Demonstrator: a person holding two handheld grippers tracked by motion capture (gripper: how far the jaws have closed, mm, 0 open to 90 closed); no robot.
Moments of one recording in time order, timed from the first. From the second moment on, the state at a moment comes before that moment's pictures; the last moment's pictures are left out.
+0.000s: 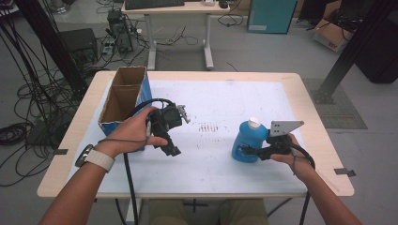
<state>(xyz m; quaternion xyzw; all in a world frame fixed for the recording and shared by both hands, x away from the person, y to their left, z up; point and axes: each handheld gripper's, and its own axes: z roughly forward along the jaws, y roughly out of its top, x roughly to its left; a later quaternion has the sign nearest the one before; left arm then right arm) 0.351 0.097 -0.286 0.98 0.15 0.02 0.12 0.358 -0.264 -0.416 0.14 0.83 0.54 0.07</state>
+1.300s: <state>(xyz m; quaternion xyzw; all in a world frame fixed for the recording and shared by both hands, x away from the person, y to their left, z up) 0.351 0.099 -0.284 0.98 0.14 0.03 0.12 0.359 -0.264 -0.415 0.14 0.83 0.54 0.07</state>
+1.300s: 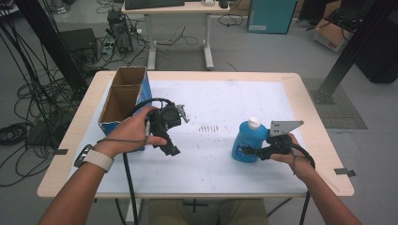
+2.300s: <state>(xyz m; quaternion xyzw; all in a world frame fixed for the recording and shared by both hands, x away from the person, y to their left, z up) 0.350 0.098 -0.282 0.98 0.15 0.03 0.12 0.359 -0.264 -0.416 0.14 0.83 0.54 0.06</state>
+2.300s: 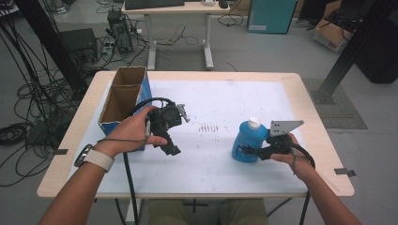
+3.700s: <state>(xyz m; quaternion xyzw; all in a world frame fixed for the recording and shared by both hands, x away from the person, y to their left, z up) 0.344 0.092 -0.257 0.98 0.15 0.03 0.15 0.361 -0.264 -0.413 0.14 0.83 0.54 0.05</state>
